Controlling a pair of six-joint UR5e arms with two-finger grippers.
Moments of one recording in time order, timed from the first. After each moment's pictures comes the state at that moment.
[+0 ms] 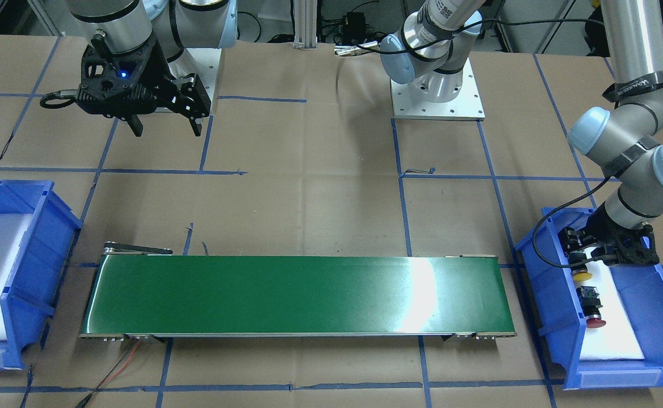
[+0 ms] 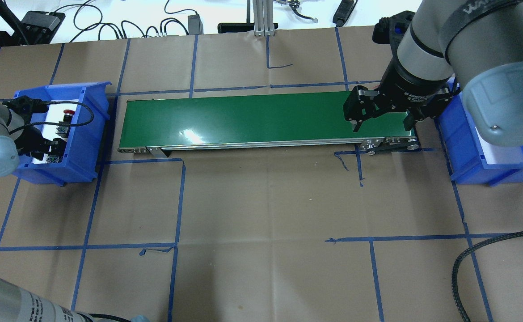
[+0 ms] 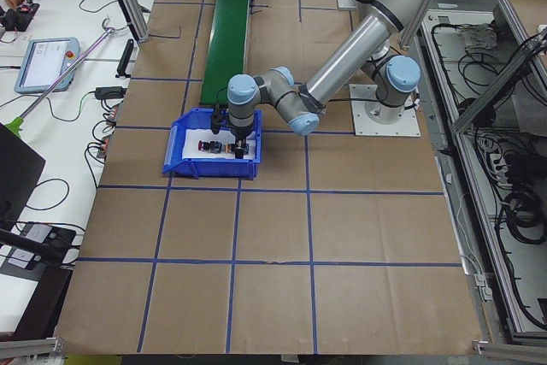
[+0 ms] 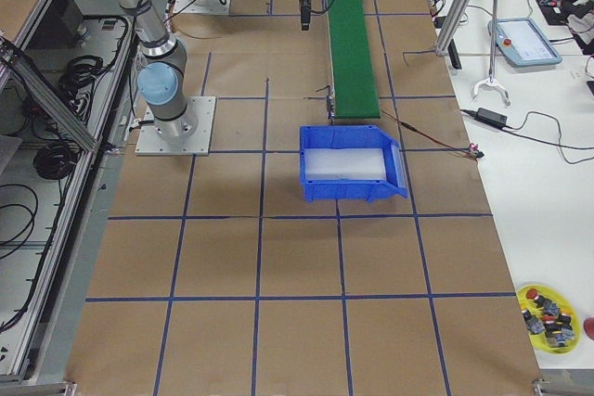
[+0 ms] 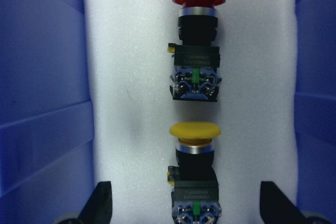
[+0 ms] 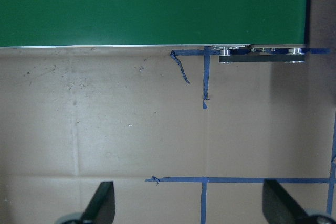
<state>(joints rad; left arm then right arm) -0.98 -1.95 -1.91 -0.77 1.56 0.63 1.62 -1.66 1.71 -1.65 -1.53 0.05</state>
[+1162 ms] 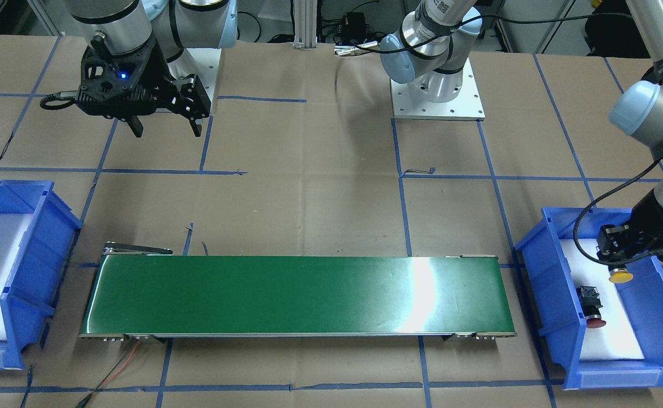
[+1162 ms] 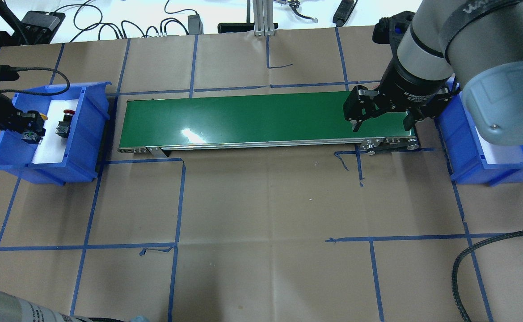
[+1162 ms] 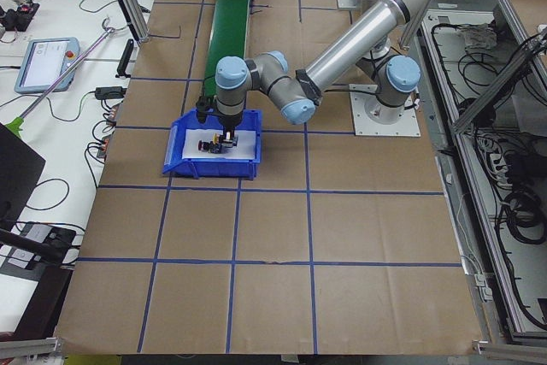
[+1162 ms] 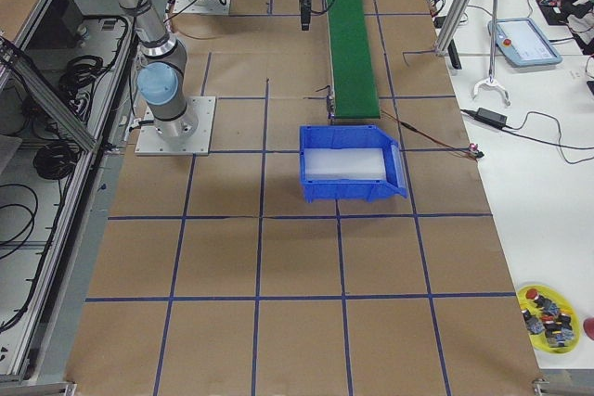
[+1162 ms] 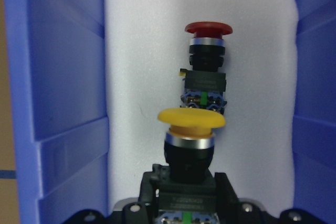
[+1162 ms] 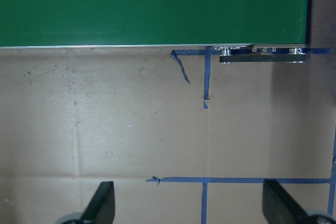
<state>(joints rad) -0.98 -1.88 -1.70 -1.03 1.54 0.60 1.62 -1.66 1.71 -1.65 -1.52 0.05</state>
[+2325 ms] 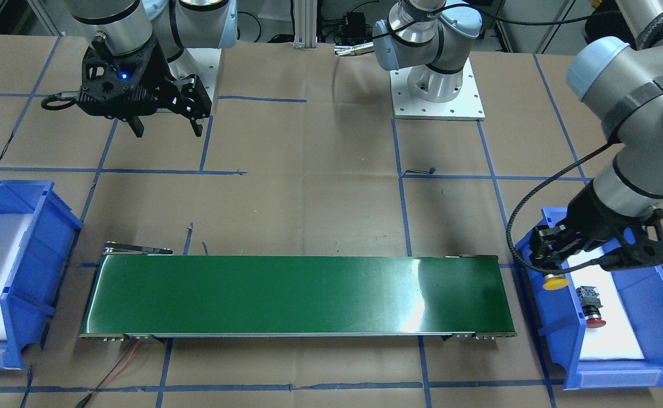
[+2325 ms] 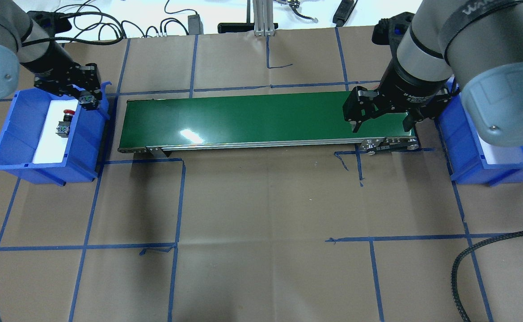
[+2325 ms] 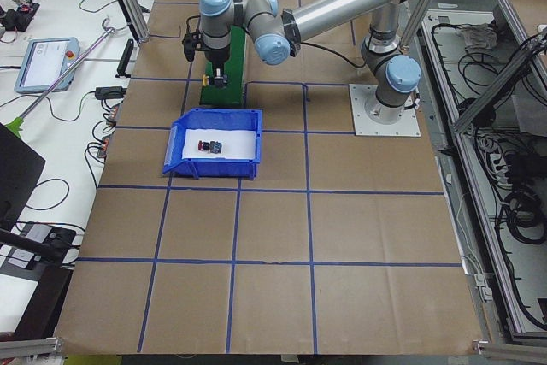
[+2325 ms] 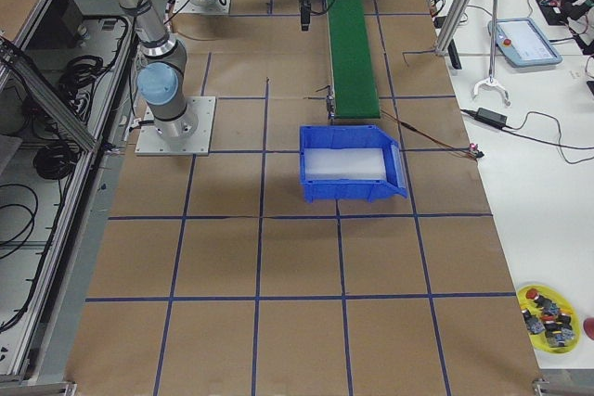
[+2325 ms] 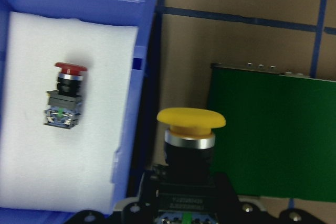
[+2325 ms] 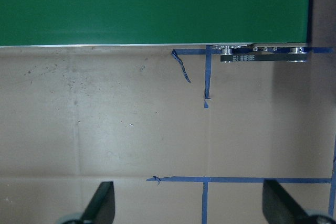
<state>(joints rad) -1.31 -1.83 -1.60 -1.21 1.50 0.12 1.62 -1.66 1.71 -1.65 -1.52 0.05</state>
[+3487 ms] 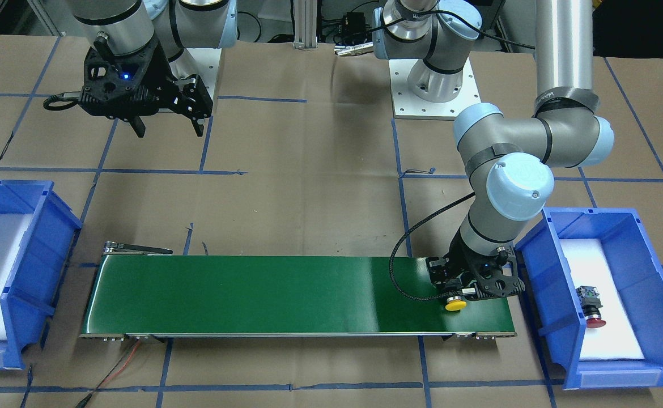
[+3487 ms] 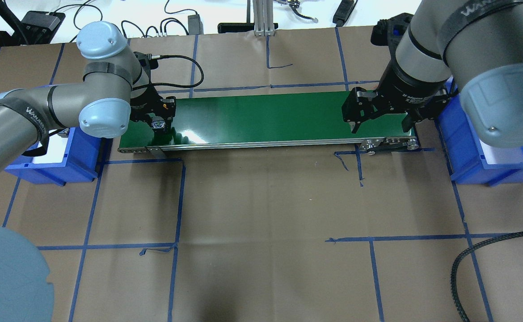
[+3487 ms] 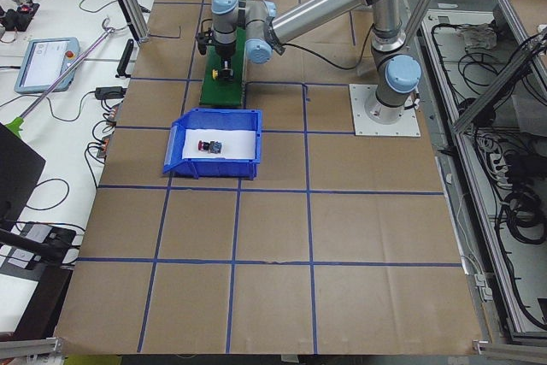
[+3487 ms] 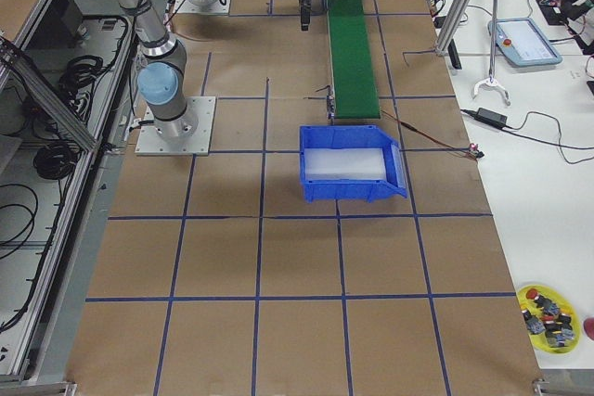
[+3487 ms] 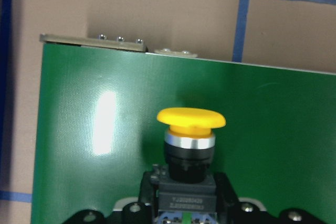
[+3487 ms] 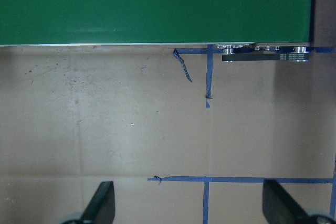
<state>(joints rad) -1.51 -1.96 -1.75 -0.91 1.59 -0.05 1.63 -1.66 1.72 -1.65 -1.52 0.05</state>
